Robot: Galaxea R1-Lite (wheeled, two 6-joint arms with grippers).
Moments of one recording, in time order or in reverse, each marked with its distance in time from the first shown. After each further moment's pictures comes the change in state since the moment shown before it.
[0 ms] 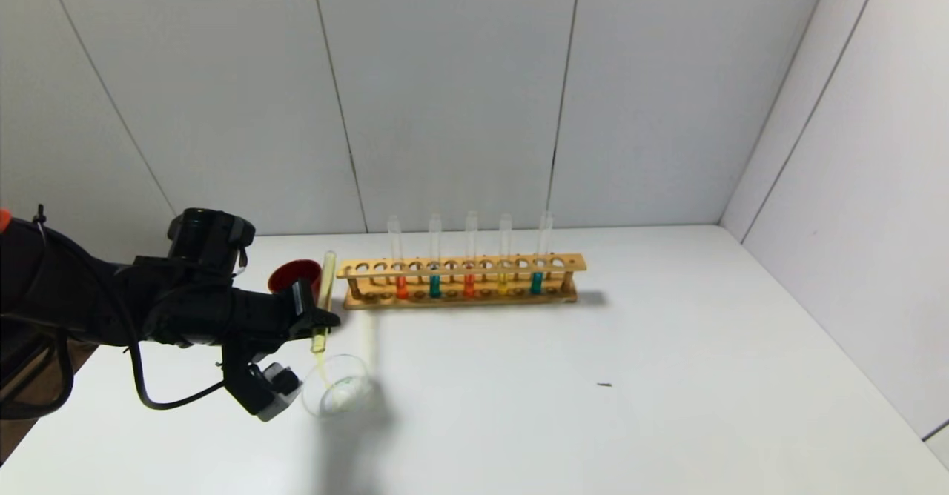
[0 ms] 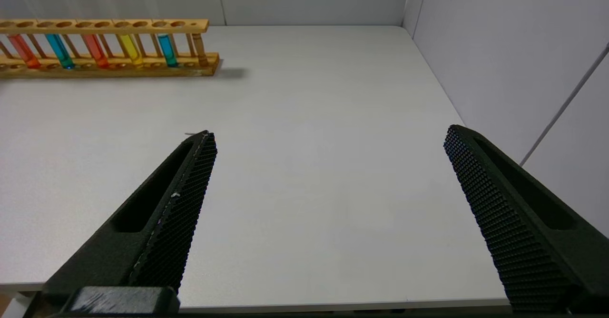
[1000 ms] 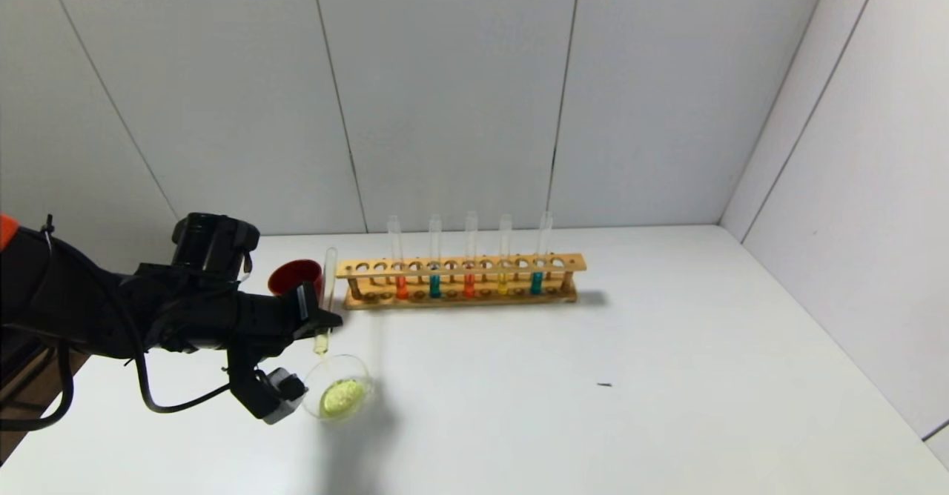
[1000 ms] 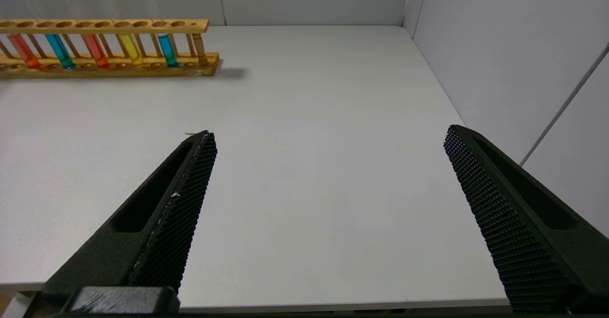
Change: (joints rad) left arm -0.022 -0.006 0.048 -0.094 0.055 0.018; right arm 0.000 0.000 0.000 0.000 0.000 0.000
